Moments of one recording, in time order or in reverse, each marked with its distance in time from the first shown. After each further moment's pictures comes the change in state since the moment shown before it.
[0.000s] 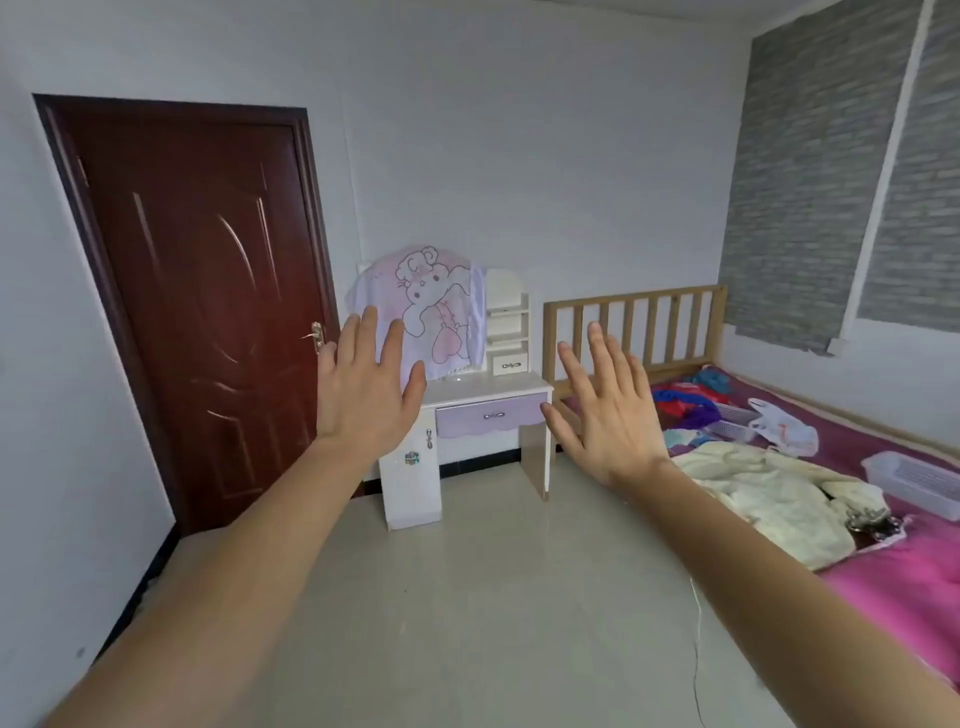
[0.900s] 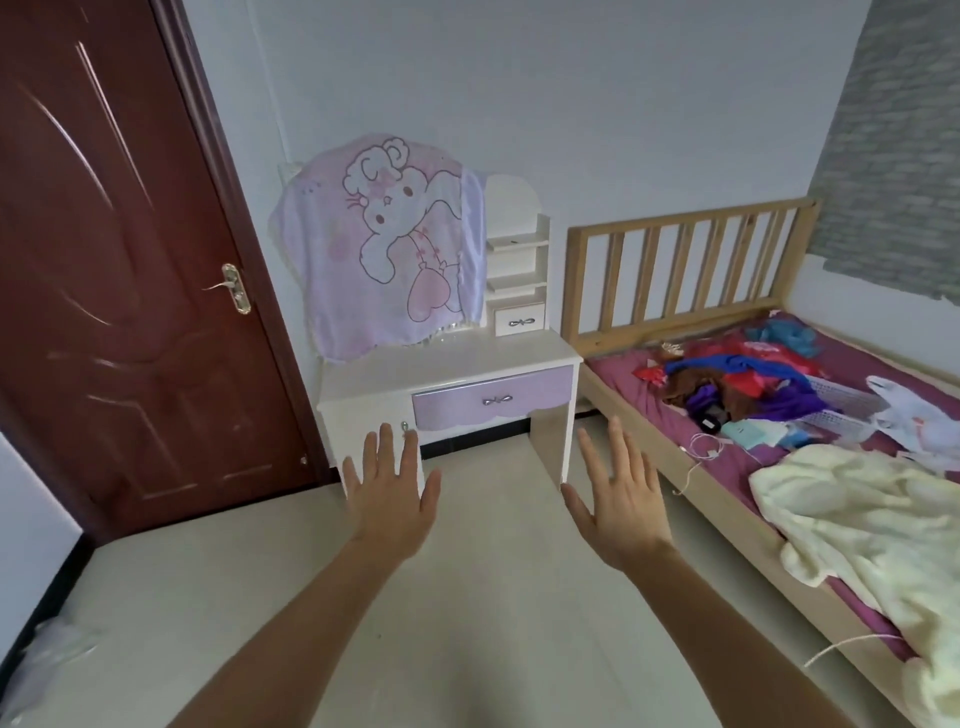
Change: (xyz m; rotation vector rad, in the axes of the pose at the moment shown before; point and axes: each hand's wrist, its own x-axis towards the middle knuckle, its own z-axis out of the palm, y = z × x) left_hand 0.144 0.002 0.640 -0.113 -0.673 -0.196; right_hand 0.236 0.125 0.576 0.090 -0.467 0.200
